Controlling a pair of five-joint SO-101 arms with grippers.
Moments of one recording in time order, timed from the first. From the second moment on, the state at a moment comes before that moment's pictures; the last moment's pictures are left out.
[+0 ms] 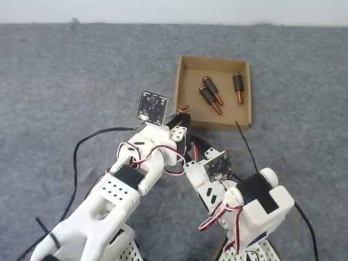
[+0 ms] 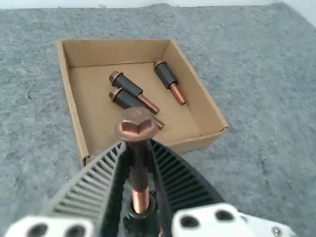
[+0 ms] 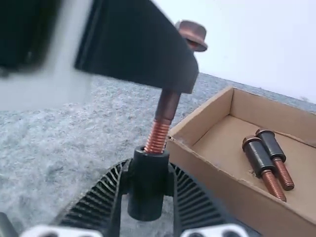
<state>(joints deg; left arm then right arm) 25.4 -41.1 71.1 12.0 18.9 -33.8 9.9 93.5 -86.2 3.3</state>
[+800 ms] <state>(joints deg) 26.3 -45.8 80.0 10.8 18.8 -32.3 9.9 93.5 -87.9 3.3</state>
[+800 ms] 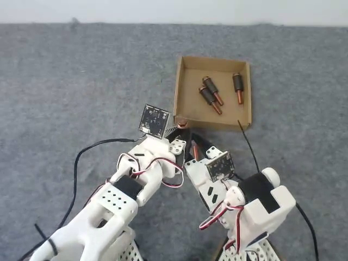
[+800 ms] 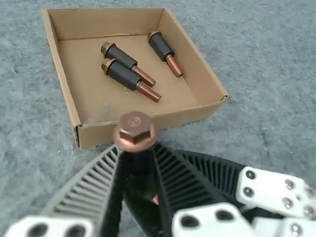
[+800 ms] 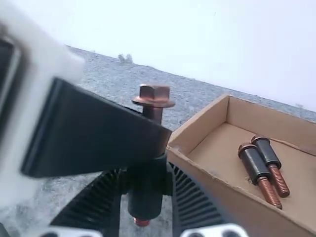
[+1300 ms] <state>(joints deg) 25.7 -45.8 80.2 11.2 18.7 -30.2 9.9 93.5 -87.9 3.4</state>
